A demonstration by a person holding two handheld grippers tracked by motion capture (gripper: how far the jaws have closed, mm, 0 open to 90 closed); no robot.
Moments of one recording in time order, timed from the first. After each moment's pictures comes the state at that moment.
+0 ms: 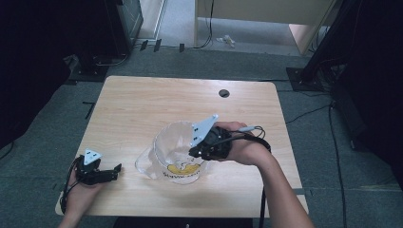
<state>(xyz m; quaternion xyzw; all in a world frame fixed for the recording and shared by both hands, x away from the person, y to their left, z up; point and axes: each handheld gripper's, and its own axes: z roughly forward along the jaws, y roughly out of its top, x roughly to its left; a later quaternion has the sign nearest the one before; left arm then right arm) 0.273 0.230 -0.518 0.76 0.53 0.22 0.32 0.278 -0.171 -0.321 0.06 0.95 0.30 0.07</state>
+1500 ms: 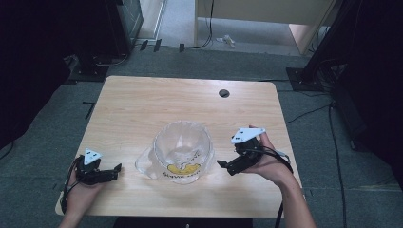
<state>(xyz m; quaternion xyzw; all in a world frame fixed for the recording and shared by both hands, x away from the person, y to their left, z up) 0.273 0.230 -0.518 0.76 0.53 0.22 0.32 0.279 -0.265 -0.404 0.30 0.87 0.37 0.12</state>
